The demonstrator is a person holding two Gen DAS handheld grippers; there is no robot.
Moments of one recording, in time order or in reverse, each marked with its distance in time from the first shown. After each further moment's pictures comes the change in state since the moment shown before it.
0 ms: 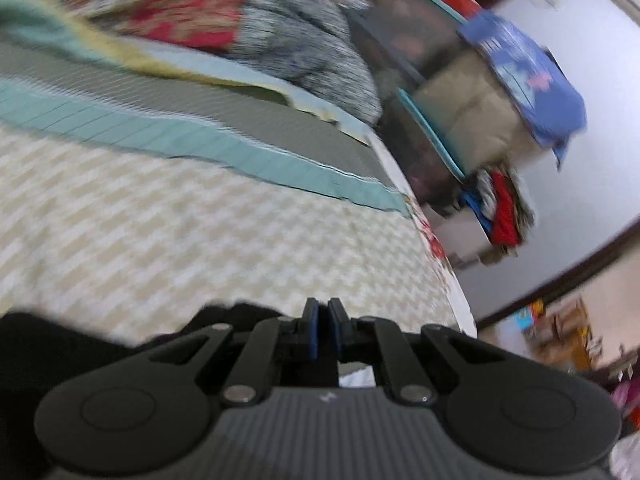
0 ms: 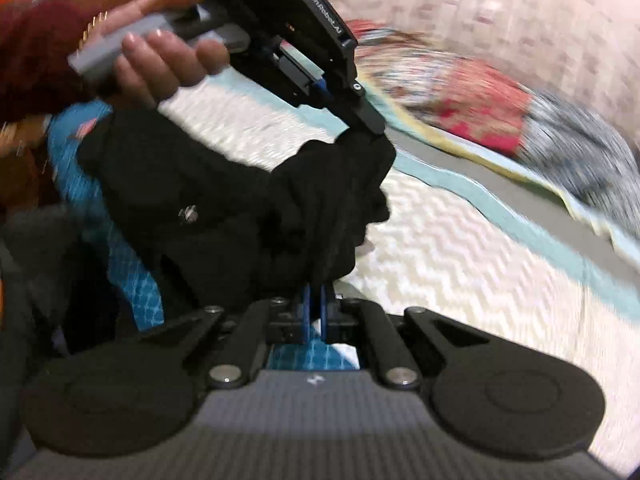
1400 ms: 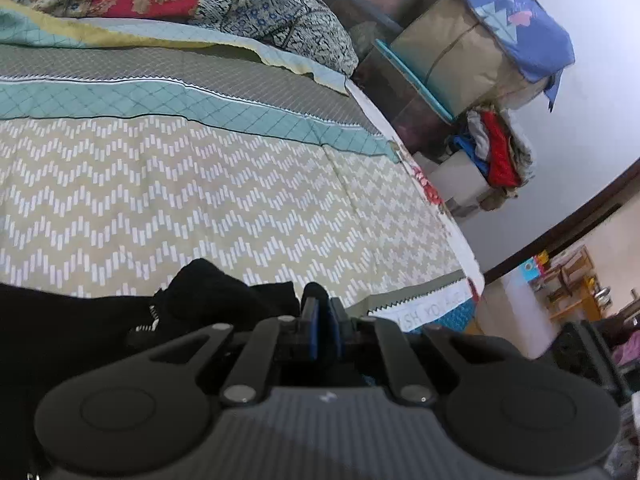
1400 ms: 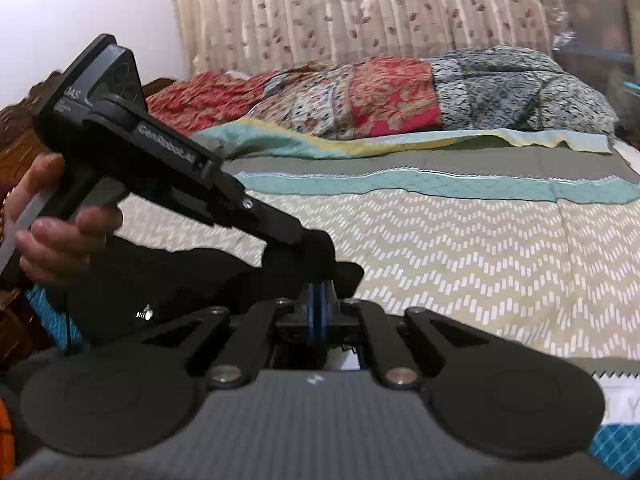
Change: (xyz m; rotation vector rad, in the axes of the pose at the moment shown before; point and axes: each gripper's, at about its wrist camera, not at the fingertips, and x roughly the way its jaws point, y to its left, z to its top) left arm 0.022 -0.011 -0.046 0.060 0.094 0.000; right arm 0.013 -0.076 -0.006 0.292 -0.112 0.002
